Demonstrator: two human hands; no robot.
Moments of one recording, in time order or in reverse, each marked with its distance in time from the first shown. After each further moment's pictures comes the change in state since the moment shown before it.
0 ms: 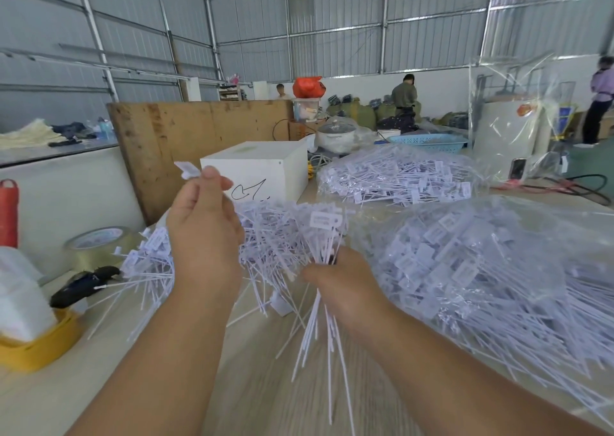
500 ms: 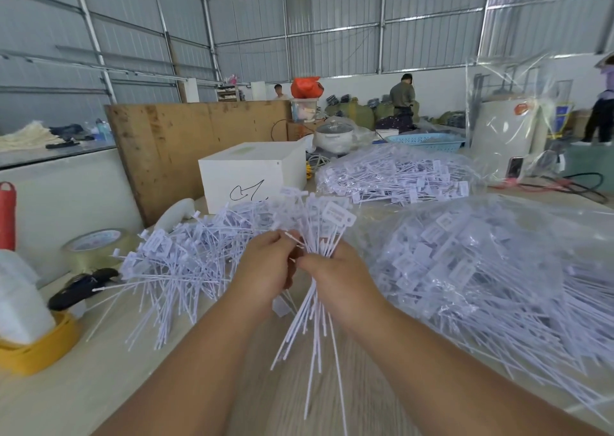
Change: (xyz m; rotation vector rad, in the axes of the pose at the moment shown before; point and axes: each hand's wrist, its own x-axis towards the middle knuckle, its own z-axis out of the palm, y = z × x) left_hand -0.016 -0.055 0.008 0.363 -0.331 -0.430; right_hand -0.005 -0.013 0.007 0.092 0.016 -0.221
